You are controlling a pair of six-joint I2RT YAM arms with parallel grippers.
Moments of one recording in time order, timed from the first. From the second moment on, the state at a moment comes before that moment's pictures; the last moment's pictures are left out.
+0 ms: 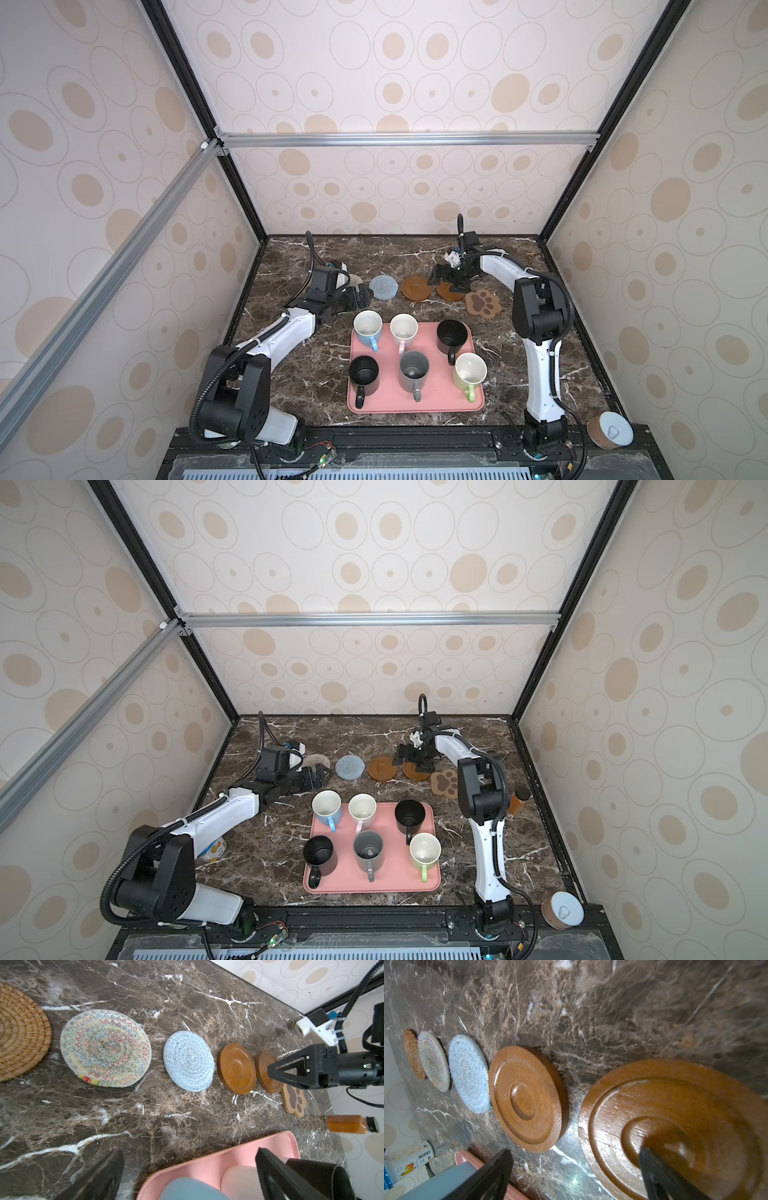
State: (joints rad) left arm -0.26 1.45 0.87 -0.15 0.26 -0.47; right arm 0.24 2.25 1.80 -0.79 -0.45 0.32
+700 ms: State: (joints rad) left arm -0.26 1.45 0.87 -0.15 0.26 -0.47; right arm 0.24 2.22 1.94 -0.96 -0.34 0.31
